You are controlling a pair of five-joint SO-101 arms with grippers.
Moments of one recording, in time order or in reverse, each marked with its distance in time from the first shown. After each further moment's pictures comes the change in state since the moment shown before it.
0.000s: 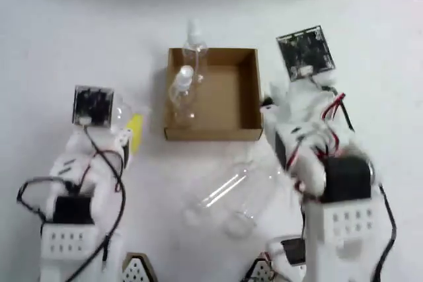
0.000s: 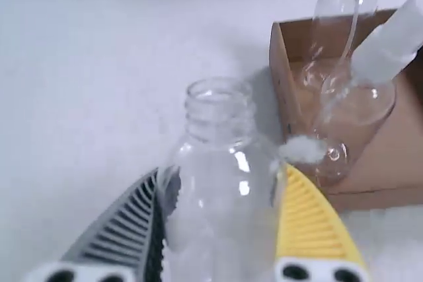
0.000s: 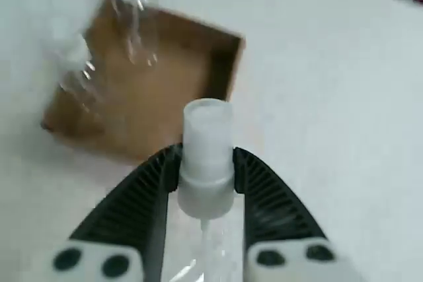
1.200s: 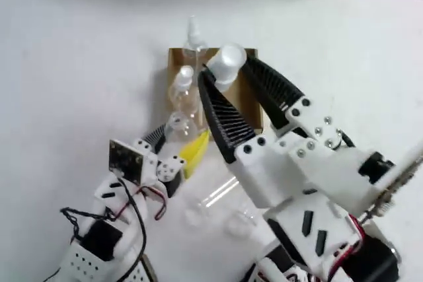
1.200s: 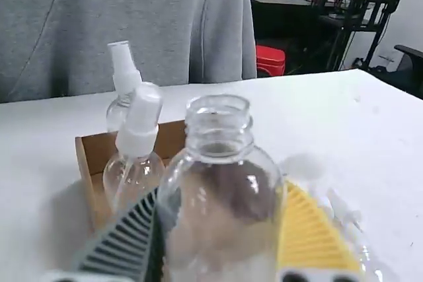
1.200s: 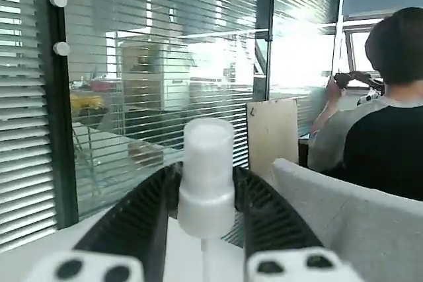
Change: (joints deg) left arm 28.7 -27.6 21.9 -15.1 12.5; right arm -26.1 -12.9 -1.6 -30.5 -12.7
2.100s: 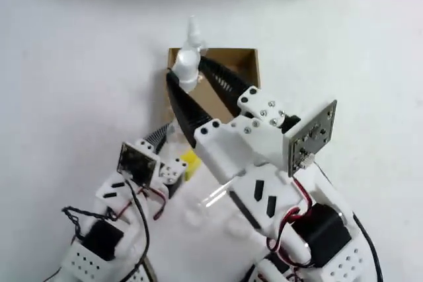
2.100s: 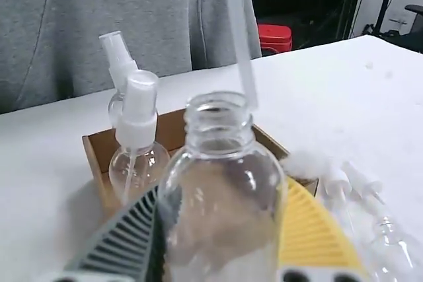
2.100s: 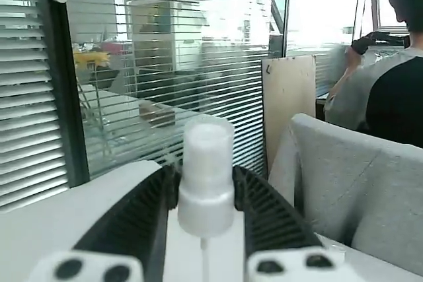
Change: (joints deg) left arm 0.2 0.0 1.5 0.0 -6.4; right arm -2.3 0.0 15.6 -11.2 -0.3
